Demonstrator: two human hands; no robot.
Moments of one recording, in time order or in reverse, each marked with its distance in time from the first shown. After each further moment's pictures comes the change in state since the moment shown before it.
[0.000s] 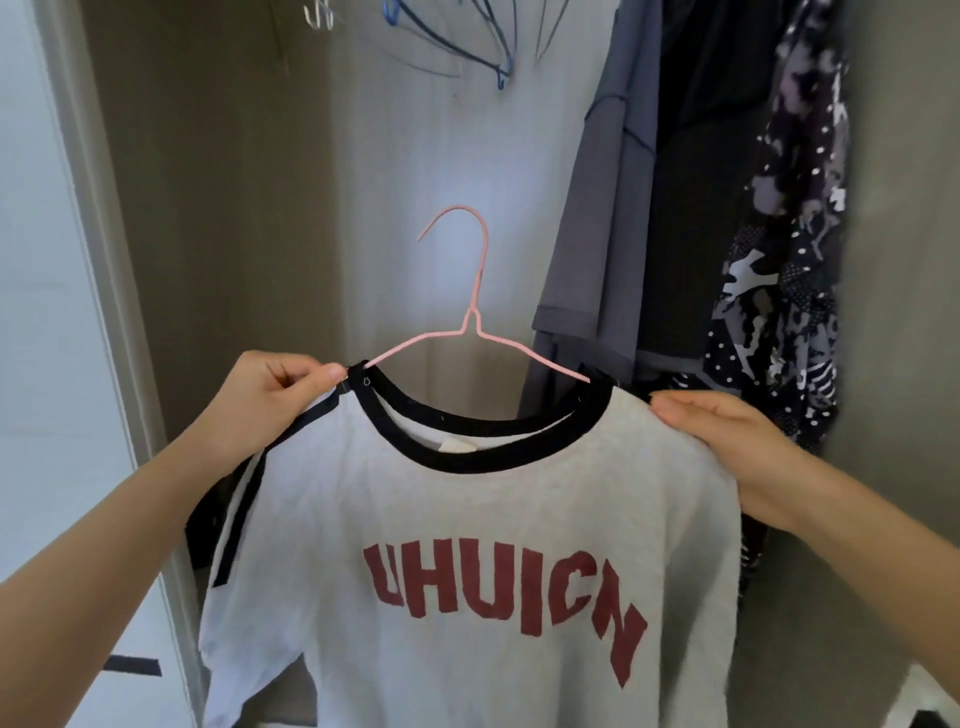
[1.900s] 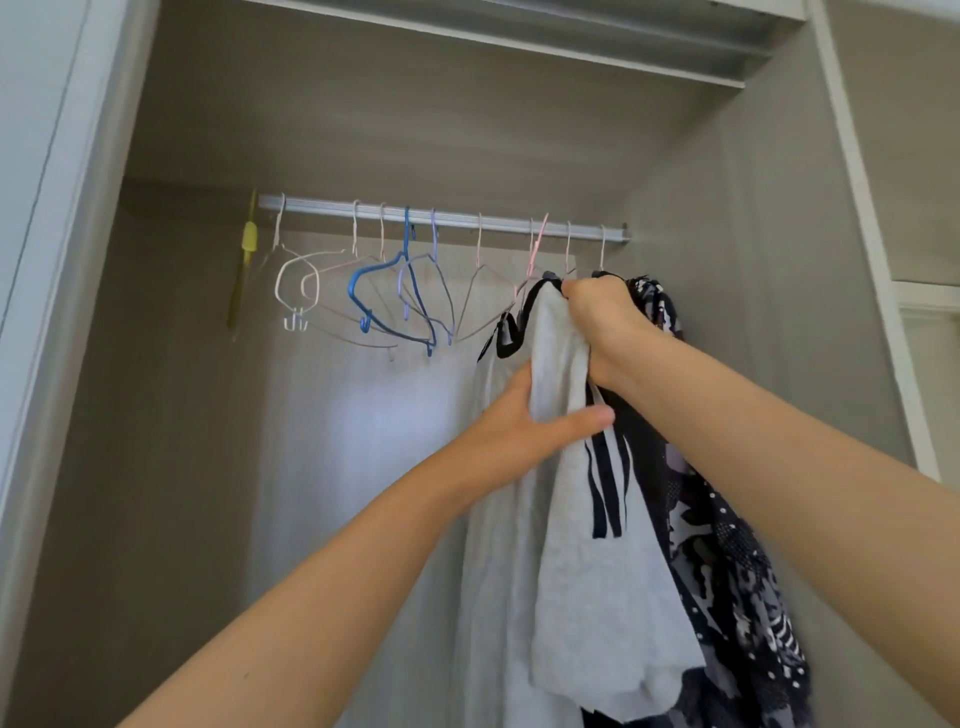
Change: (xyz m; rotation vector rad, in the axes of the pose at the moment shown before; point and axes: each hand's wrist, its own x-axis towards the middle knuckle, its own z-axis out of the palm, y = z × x) left_hand 0.128 0.227 0.071 -0.357 -0.490 0.378; right_hand 0.137 -0.280 0.055 -0.094 0.793 -0.360
